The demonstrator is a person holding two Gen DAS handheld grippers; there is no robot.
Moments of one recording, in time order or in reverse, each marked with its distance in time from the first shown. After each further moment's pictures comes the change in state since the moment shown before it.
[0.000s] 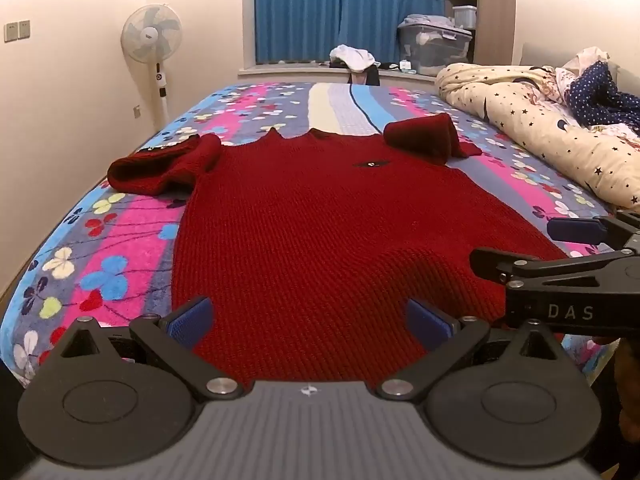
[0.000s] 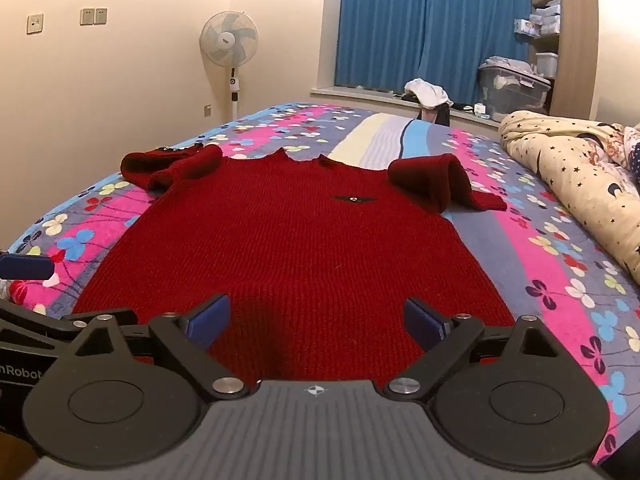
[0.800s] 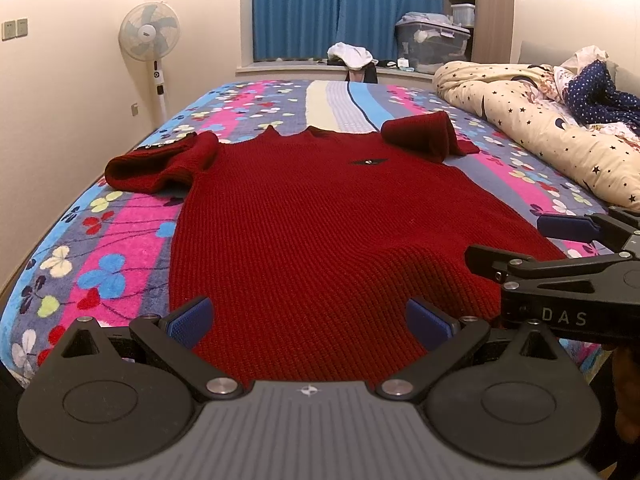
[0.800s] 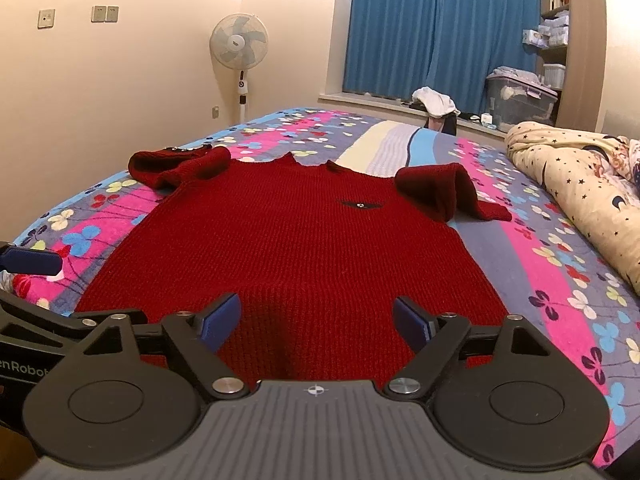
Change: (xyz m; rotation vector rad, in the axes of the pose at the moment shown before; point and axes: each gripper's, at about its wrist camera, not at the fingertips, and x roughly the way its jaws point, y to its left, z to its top) left arm 0.000 -0.001 -0.001 -0.001 0.001 -0.003; right arm -0.005 0.003 0.000 -0.031 -0.020 0.009
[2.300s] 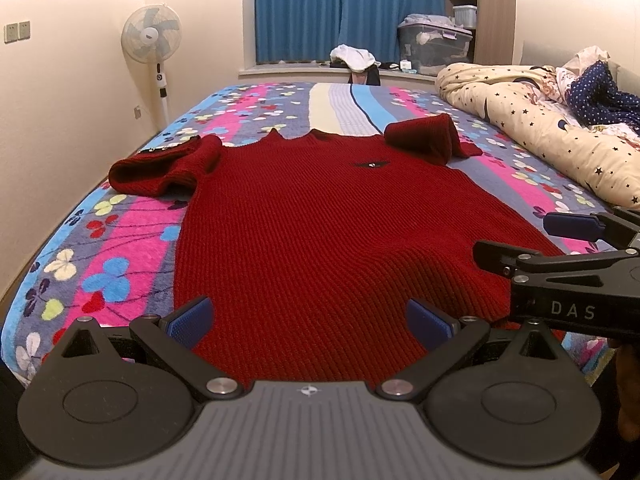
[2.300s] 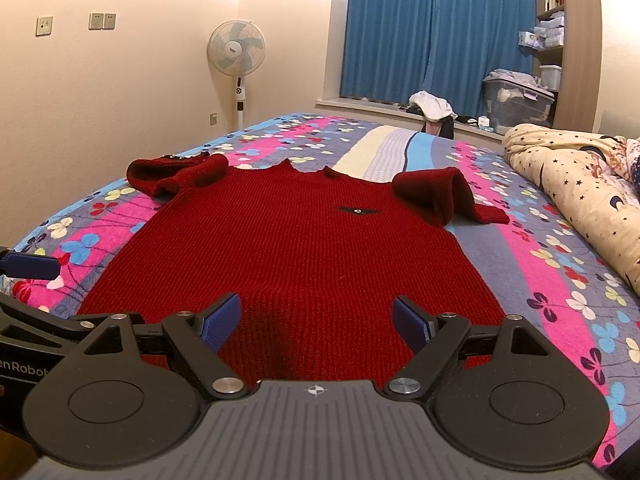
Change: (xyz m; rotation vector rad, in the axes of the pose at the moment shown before) left arm -0.003 -0.002 0.003 0.022 -0.007 0.026; right arm -0.001 0.000 0.002 0.012 -0.014 -0.007
